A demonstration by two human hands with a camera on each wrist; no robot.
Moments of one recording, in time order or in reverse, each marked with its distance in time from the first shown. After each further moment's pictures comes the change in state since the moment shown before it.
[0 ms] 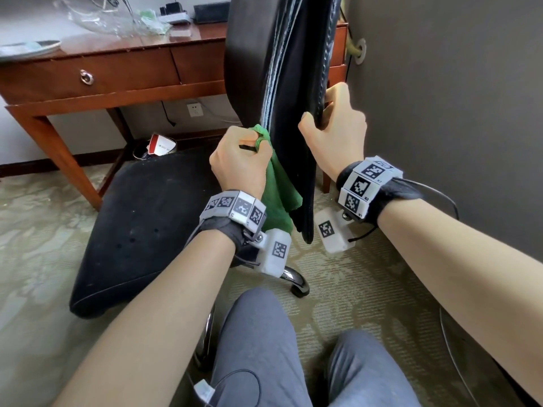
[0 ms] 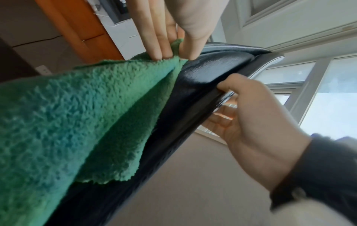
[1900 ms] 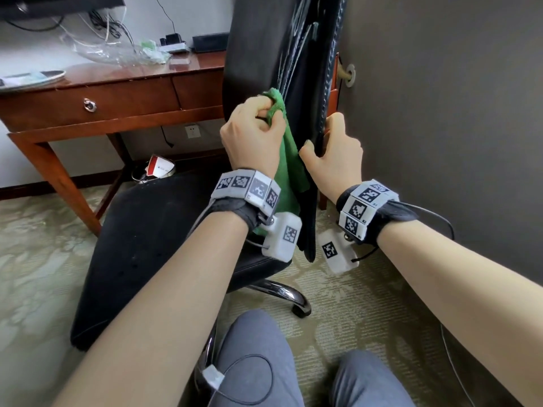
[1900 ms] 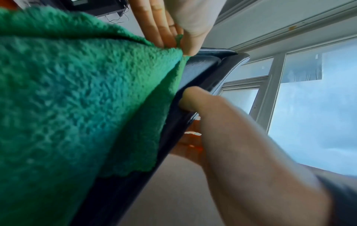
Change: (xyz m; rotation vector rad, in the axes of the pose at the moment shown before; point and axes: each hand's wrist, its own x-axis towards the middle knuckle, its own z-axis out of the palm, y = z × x) left_hand 0.056 0.046 0.013 -0.089 0.050 0.196; right_hand 0.005 0.007 0.005 -0.093 0.010 -0.025
